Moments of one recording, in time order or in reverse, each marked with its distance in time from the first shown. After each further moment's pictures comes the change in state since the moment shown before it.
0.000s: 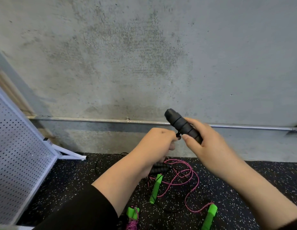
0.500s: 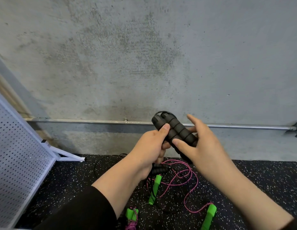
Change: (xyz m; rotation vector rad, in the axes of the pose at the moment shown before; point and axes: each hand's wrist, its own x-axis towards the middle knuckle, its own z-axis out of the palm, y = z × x) left_hand 0.007 -0.011 0.003 -0.251 0.012 -0.014; right_hand -0.003 -0.009 0.008 0.110 0.059 0.133
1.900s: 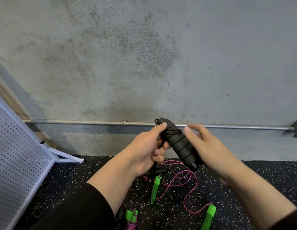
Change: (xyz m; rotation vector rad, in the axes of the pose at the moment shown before) left_hand 0.008 0.007 -0.008 -0.223 -0.106 -0.194; right_hand 0.004 0.003 -0.009 0.443 -0.191 0.298
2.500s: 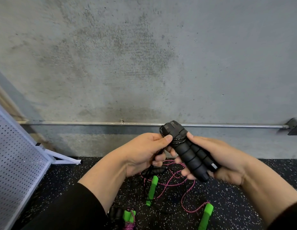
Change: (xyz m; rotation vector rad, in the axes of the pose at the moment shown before) left_hand -0.009 -0.002 -0.005 0.209 -0.251 0.070; right_hand -0.010 -0.004 -0.032 0.341 -0.408 0.309
